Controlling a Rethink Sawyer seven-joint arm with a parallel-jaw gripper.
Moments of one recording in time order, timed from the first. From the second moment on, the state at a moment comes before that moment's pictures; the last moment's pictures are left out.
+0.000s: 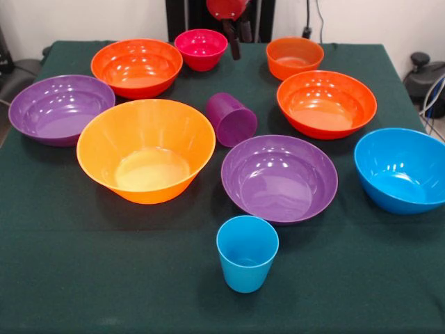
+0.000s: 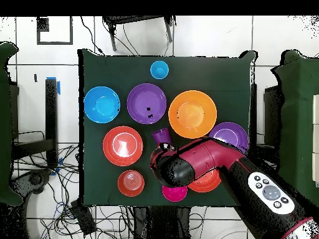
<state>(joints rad) -0.92 -0.75 0.88 2.10 -0.77 0.58 1.01</state>
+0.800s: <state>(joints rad) -1.00 -0.75 0.88 2.18 -0.82 0.58 1.01</state>
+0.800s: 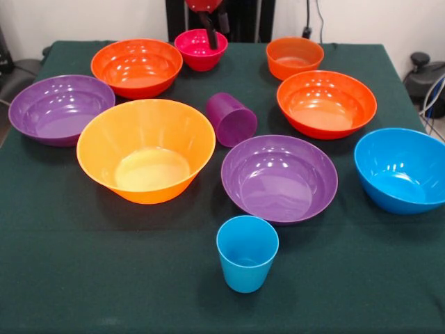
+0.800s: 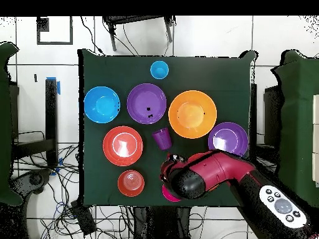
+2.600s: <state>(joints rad) -1.11 -0.72 0.88 2.20 -0.92 0.58 1.01</state>
